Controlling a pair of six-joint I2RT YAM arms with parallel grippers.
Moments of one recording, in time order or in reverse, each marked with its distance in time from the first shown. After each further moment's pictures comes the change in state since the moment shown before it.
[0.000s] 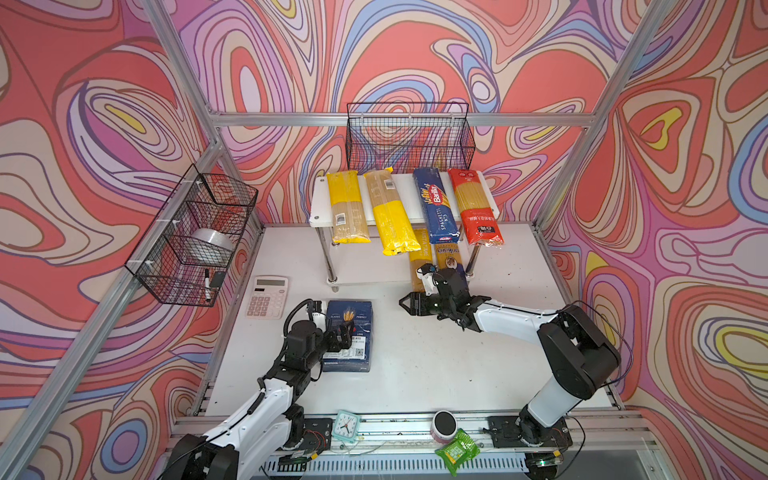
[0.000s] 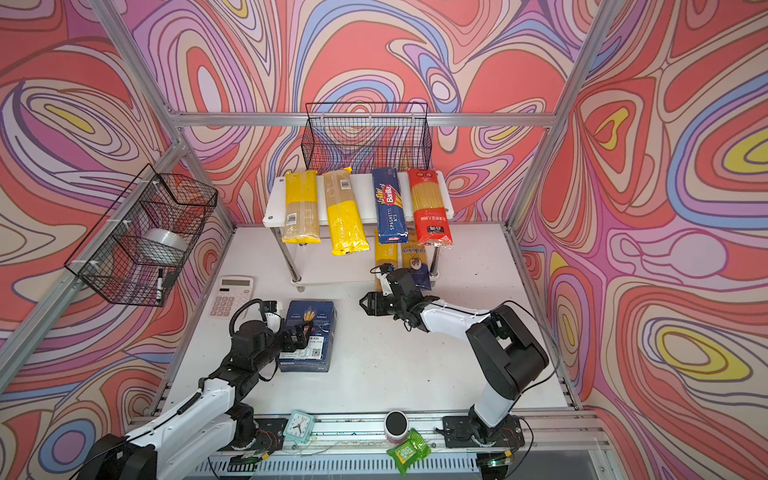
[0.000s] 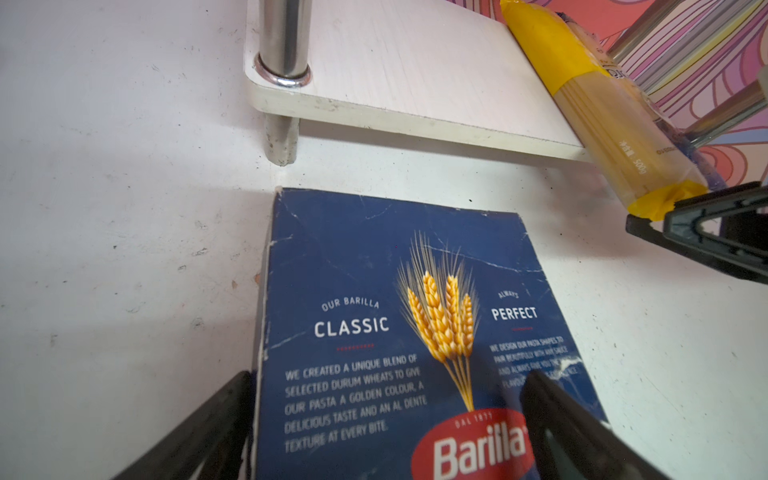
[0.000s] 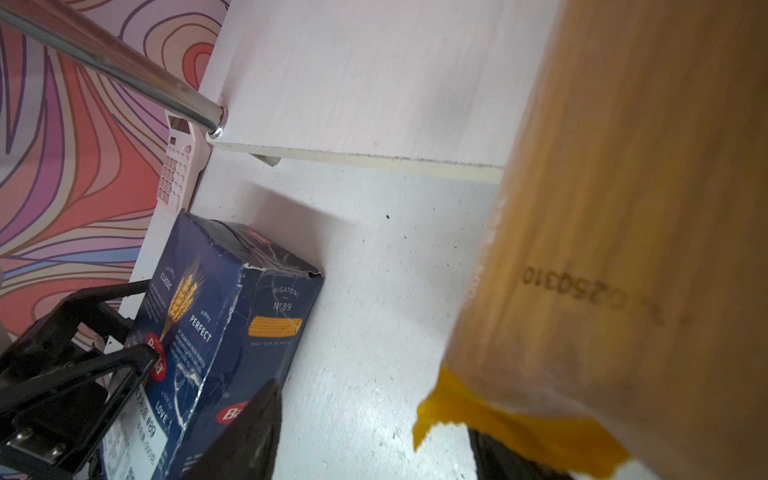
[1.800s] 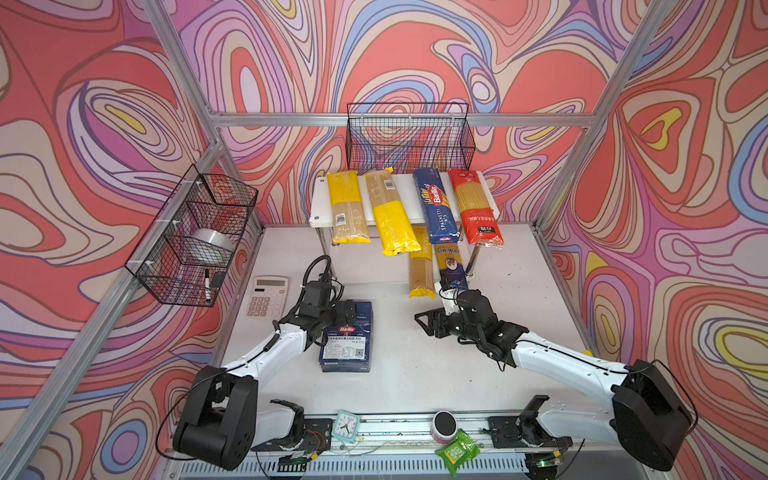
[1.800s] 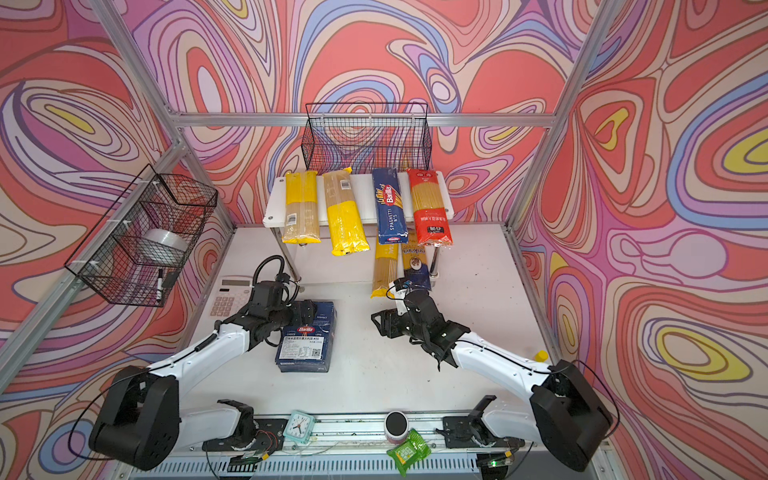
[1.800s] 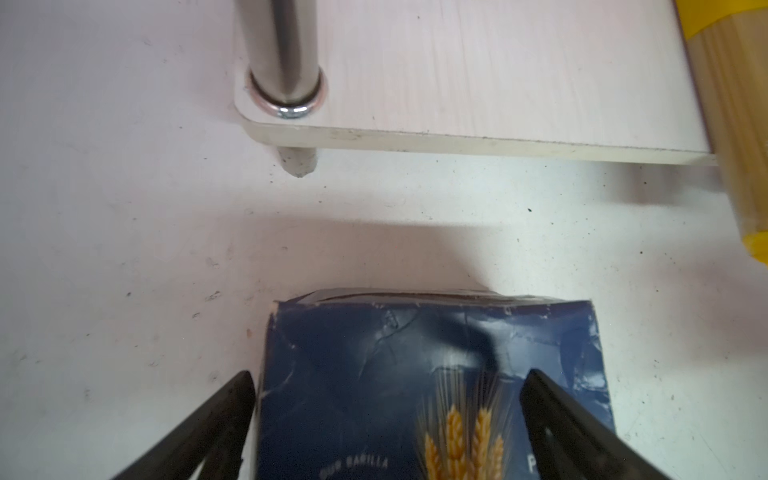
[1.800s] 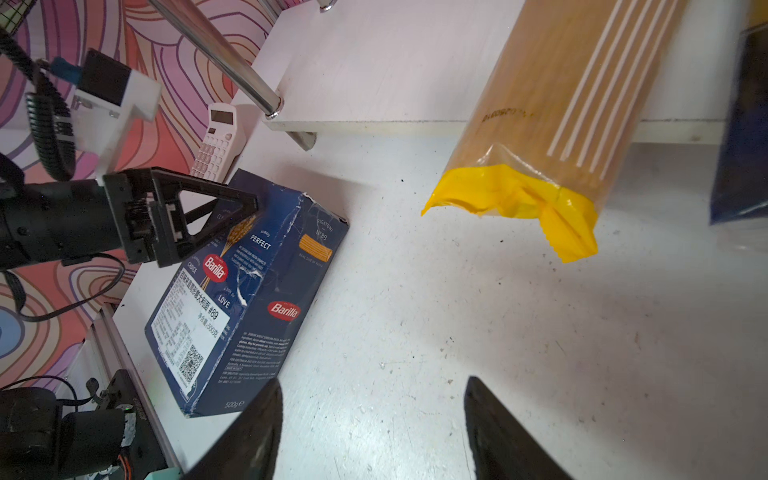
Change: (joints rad) left arm 0.000 0.416 0.491 -0.410 -0.052 0.019; right arm 0.082 -0.468 -0.278 -0.079 0.129 -0.025
